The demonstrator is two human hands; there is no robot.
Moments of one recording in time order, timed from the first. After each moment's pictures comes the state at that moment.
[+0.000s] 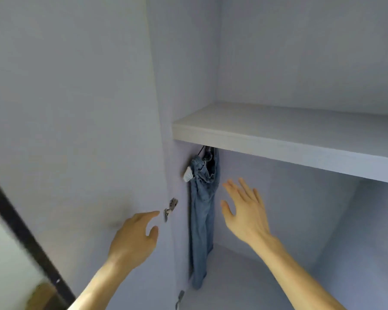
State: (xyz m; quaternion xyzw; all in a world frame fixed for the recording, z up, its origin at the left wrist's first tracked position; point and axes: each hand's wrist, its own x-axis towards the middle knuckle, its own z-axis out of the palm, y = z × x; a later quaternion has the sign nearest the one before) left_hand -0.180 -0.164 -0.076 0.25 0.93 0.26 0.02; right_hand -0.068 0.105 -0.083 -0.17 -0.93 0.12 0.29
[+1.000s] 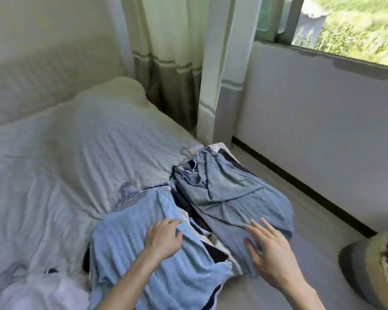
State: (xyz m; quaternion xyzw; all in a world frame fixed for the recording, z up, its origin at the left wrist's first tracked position) left_hand 0.443 -0.621 -0.277 -0.62 0.76 0.18 0.09; right_hand 0.163 -0.515 -0.247 0.63 -0.73 0.13 -0.22
